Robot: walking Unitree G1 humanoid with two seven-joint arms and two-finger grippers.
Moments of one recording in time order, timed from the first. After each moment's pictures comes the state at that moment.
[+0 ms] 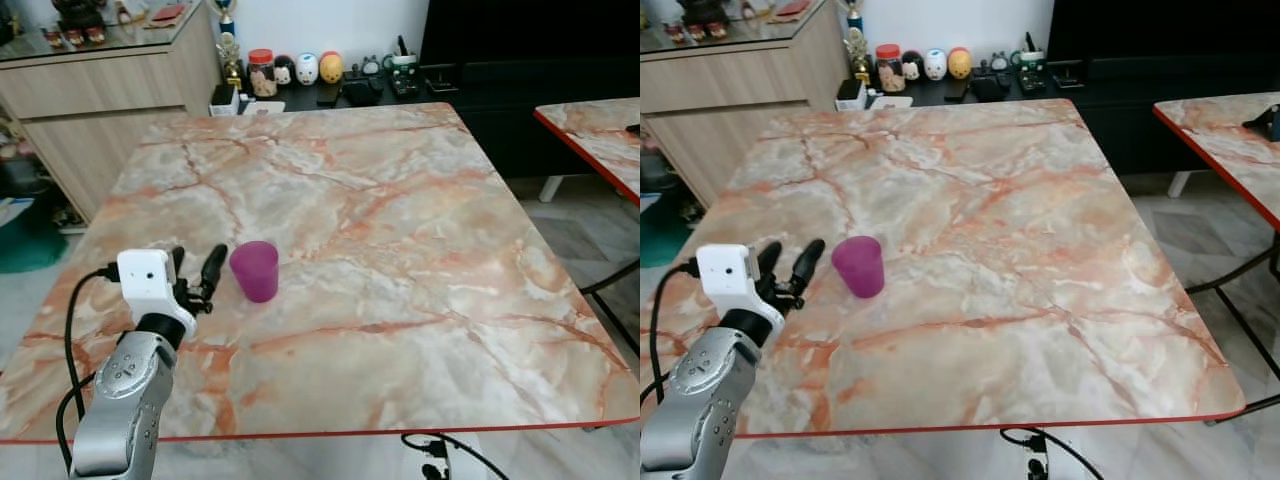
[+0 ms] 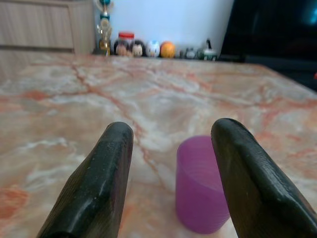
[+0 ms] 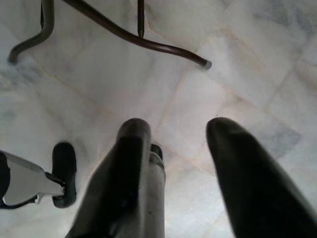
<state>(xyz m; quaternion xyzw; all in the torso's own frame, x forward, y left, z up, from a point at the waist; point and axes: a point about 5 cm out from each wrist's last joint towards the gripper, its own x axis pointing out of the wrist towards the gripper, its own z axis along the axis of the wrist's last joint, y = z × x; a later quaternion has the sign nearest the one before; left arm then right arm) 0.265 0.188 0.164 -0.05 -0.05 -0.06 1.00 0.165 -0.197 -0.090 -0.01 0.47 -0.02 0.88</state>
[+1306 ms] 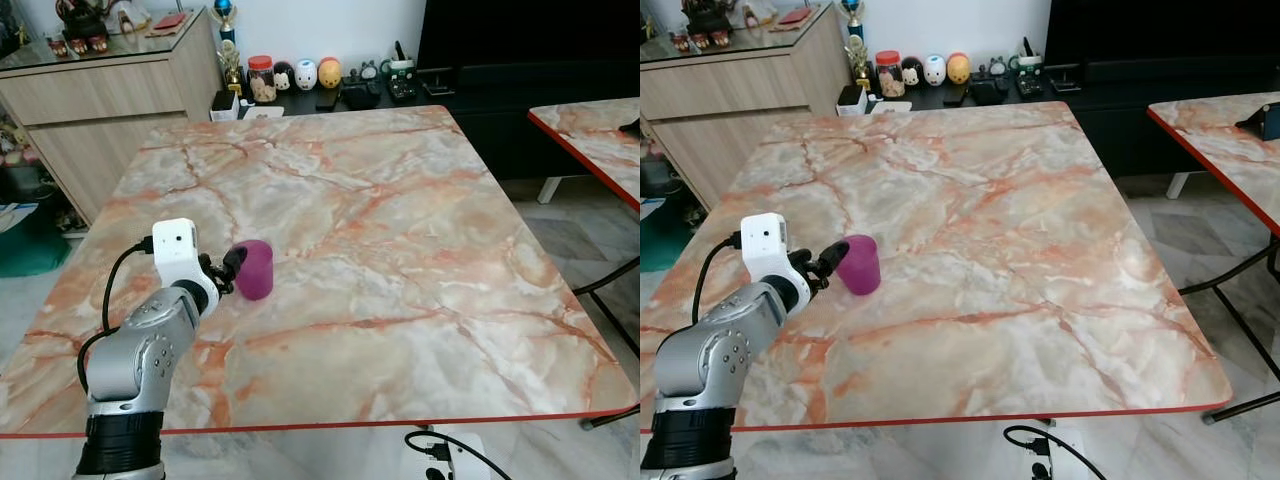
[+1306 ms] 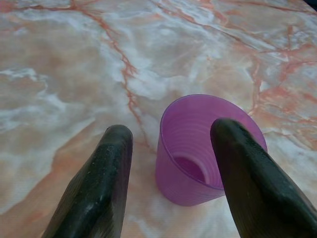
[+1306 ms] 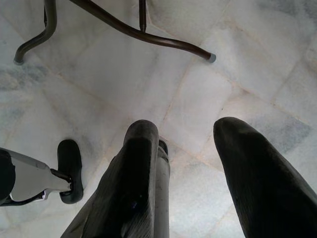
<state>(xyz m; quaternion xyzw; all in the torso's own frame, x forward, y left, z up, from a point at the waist) 0.310 0.170 0.167 -0.10 0.14 -0.04 0.98 0.162 -0.197 -0.092 -0.01 0.47 -0.01 0.88</state>
